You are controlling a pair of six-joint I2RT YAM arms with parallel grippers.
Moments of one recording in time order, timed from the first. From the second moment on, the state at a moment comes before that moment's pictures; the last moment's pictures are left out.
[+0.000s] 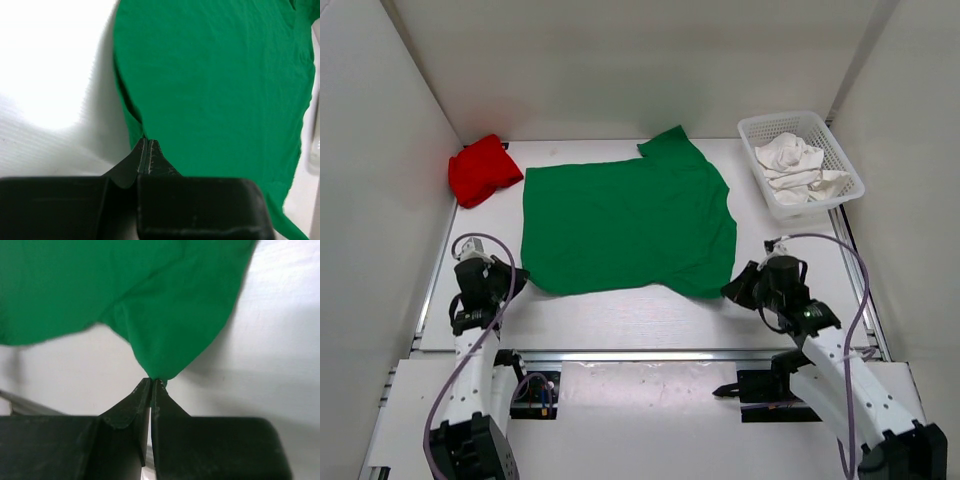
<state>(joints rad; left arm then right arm) 0.25 0.67 0.30 -0.20 0.25 -0.61 0.32 0.62 0.36 -0.41 -0.19 0.68</state>
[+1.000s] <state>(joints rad) 0.27 1.60 0.76 0.10 0.25 -0.75 0.09 1.96 1.50 -0.26 -0.29 0.44</state>
